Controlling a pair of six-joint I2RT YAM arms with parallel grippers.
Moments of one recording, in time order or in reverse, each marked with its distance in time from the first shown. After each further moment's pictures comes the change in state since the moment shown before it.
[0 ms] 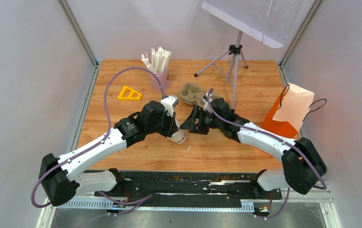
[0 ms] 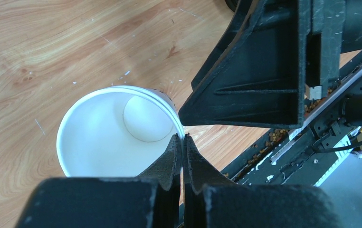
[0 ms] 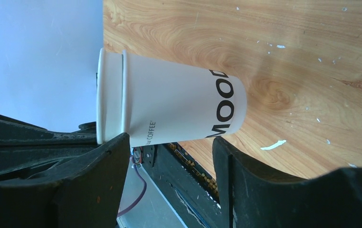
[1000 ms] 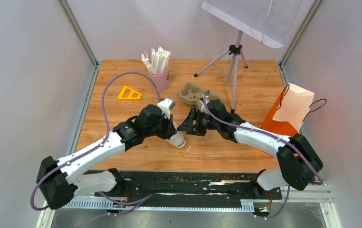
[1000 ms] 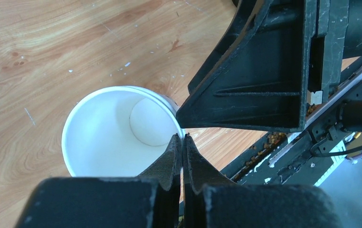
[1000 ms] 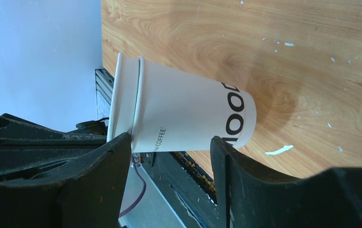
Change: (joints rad) left arm 0.019 -0.030 -0.086 0.059 -0.003 -0.047; right arm 0.017 0.043 -0.006 0.034 0.009 0.014
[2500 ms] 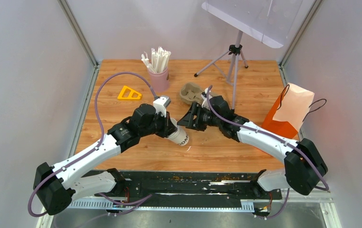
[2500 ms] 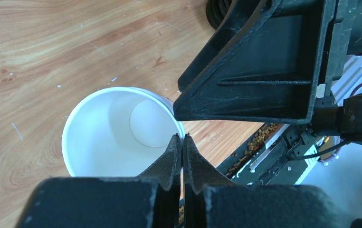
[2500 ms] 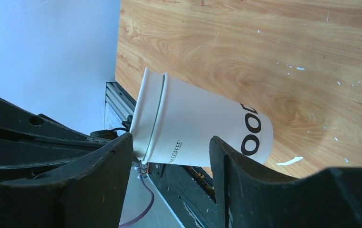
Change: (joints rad) left arm 0.045 -0.075 -0.036 0.069 0.084 -0.031; right arm 0.013 -0.065 0.056 -0.023 0.052 -0.007
